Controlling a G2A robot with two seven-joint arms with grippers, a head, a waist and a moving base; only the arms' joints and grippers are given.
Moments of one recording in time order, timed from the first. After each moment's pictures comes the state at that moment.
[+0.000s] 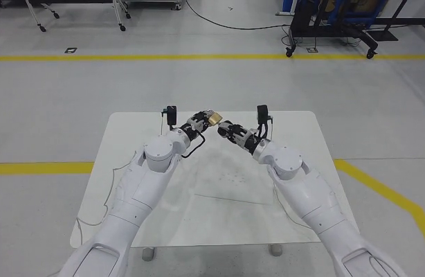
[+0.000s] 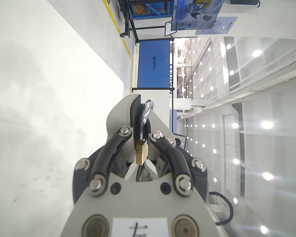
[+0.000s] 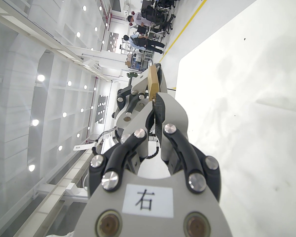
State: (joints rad) left arm 0.87 -1.45 -1.07 -1.09 -0.25 0.14 -0.34; right arm -1.01 -1.30 1.04 -1.25 0.25 -0.05 0.44
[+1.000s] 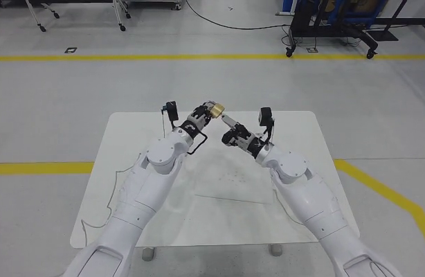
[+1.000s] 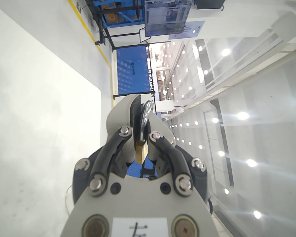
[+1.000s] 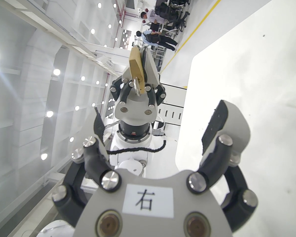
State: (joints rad) left arm 0.90 -1.47 -1.08 -1.11 -0.31 -0.08 -0.27; right arm -1.09 -1.29 1.11 -1.28 0.31 -0.18 0.50
